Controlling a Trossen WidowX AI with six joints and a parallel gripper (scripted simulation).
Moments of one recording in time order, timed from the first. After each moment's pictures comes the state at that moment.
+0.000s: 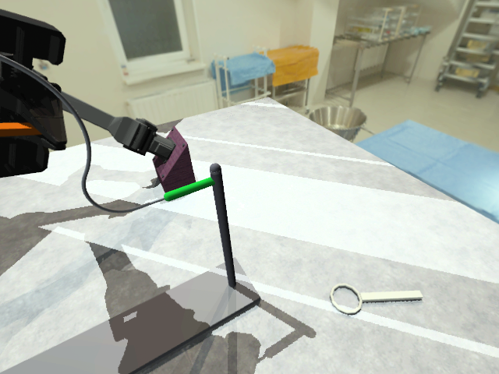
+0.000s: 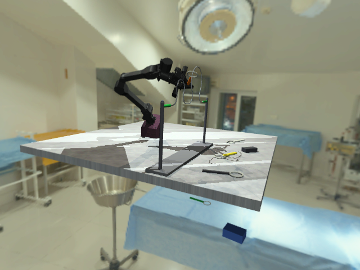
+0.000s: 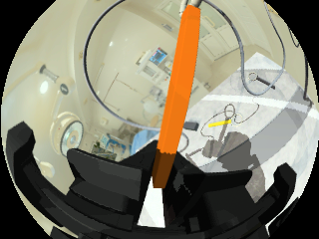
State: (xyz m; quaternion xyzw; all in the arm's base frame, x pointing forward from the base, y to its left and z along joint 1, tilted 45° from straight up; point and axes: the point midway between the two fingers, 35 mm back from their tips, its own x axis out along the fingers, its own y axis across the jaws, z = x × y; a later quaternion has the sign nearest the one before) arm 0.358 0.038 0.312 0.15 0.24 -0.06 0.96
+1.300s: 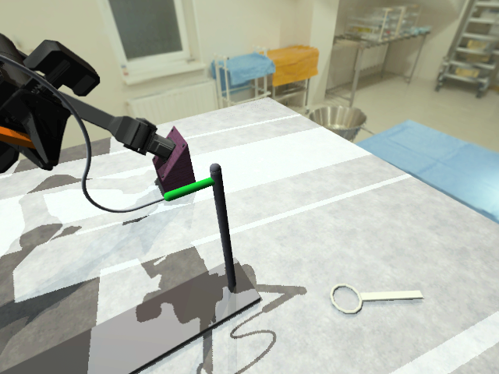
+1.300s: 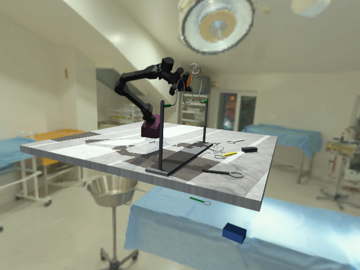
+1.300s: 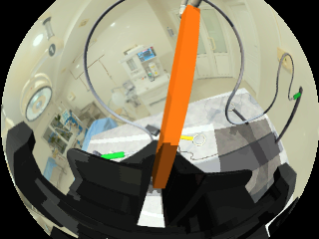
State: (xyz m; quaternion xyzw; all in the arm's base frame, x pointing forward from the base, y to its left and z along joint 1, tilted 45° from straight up) arm 0.357 0.018 0.310 -0.09 0.24 -0.12 0.96
